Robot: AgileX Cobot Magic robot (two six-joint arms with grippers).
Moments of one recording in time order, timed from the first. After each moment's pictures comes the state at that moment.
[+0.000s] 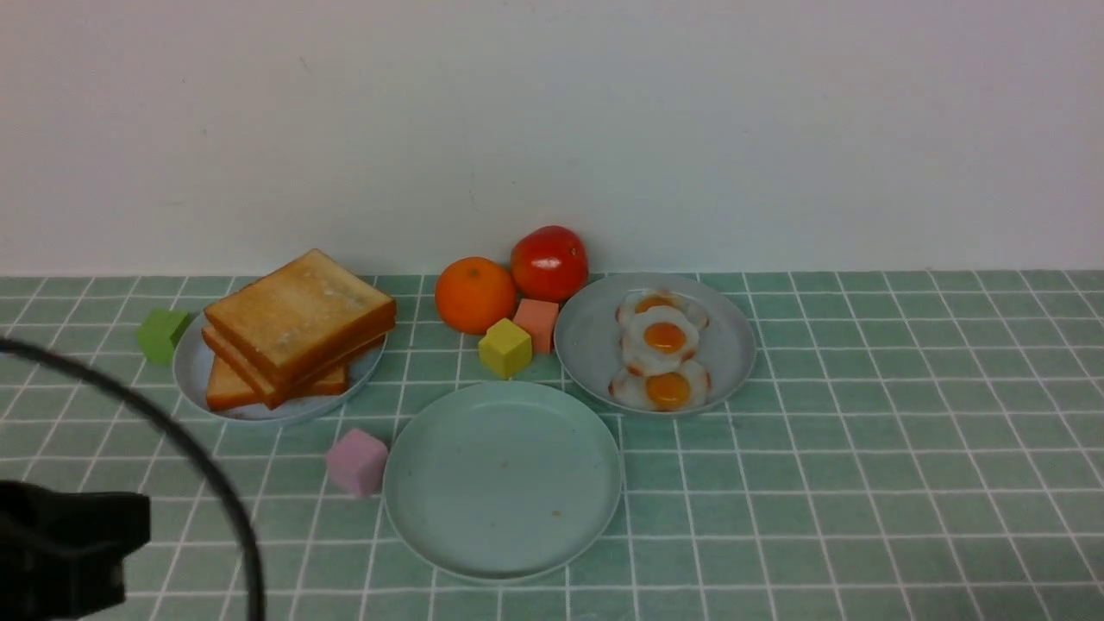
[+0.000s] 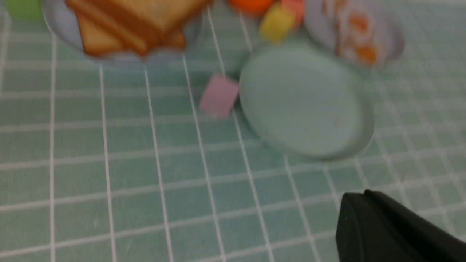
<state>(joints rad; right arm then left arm) -0.01 -0.01 0.03 0.24 0.19 0.17 -0.21 0.73 -0.67 -0.25 0.73 -0.01</state>
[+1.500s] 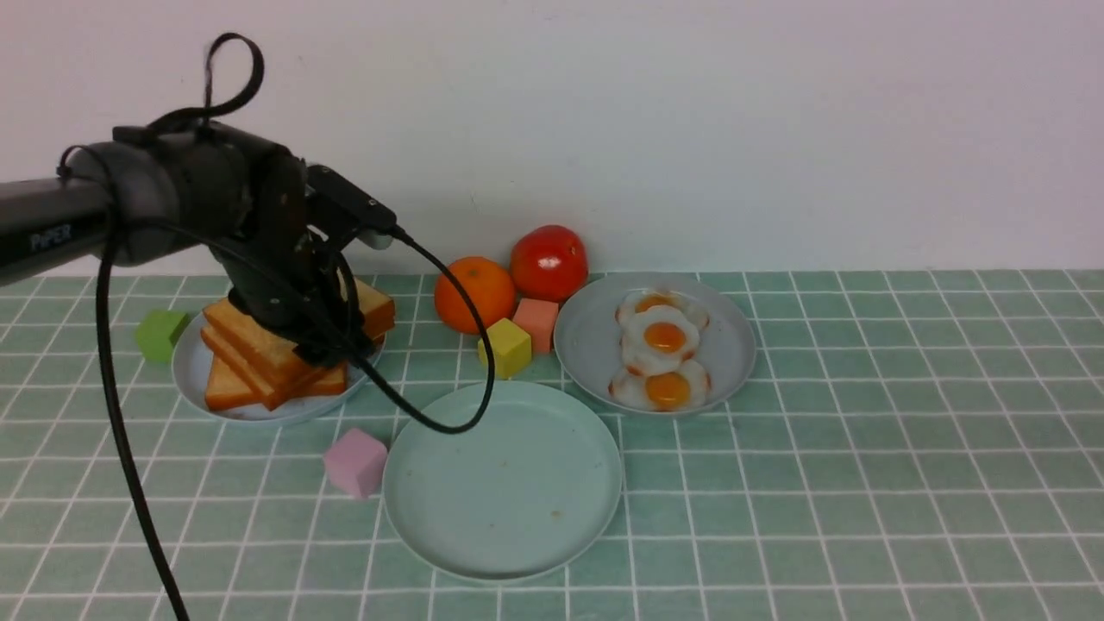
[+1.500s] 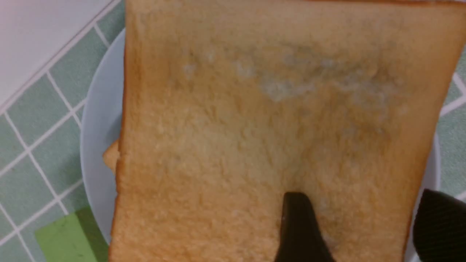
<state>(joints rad) 0.27 0.65 -0.90 0.32 1.09 -0.15 -0.21 2.04 -1.55 0.22 0.70 0.28</state>
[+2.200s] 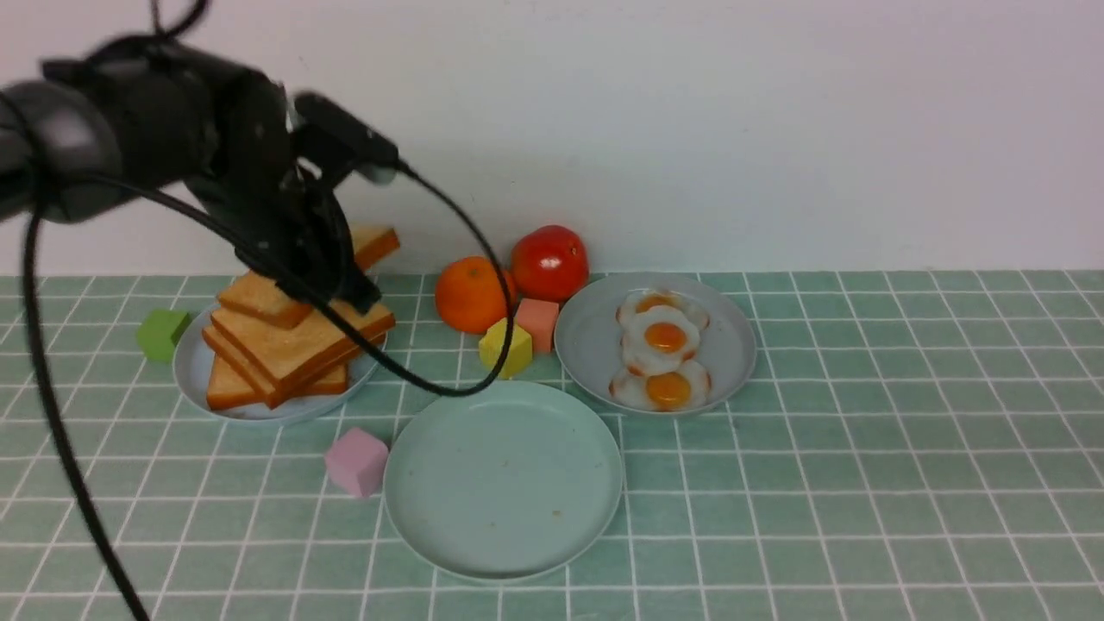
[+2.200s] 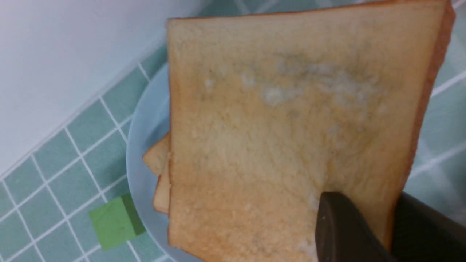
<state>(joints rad) 0.27 0.65 -0.90 0.34 1.09 -0.15 -0.28 1.83 -1.54 0.17 0.79 0.27</state>
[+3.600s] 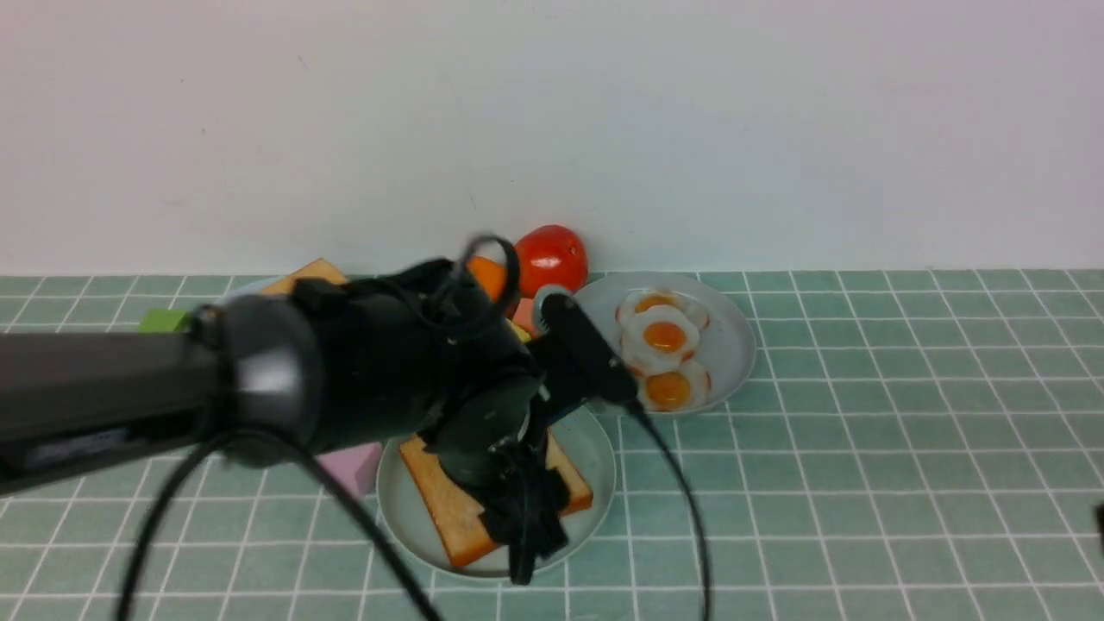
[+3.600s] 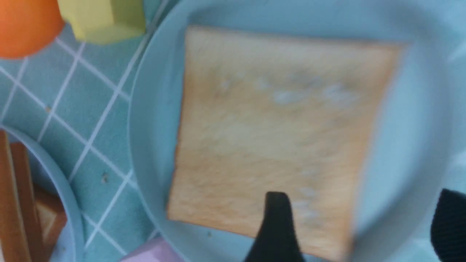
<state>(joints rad) 0.27 0.74 -0.90 0.35 1.04 -0.12 -0.77 1.72 -1.20 0.35 0.66 0.00</state>
